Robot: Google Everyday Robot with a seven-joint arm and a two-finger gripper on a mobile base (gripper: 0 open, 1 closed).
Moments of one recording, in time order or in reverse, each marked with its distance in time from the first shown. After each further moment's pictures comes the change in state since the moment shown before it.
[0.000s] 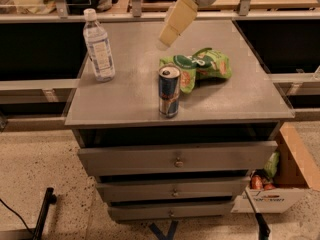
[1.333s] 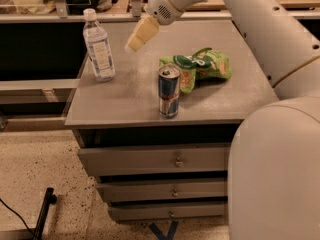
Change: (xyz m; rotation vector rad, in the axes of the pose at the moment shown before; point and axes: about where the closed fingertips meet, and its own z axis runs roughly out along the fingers) arm -0.027 -0.057 0.130 -0.064 -0.174 0.040
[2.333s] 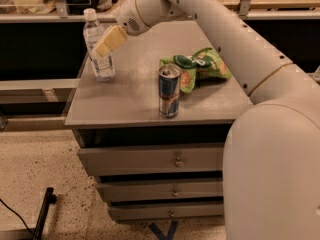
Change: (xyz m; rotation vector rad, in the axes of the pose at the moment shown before) arm -0.060 0.028 0.073 -0.070 -0.228 -0.038
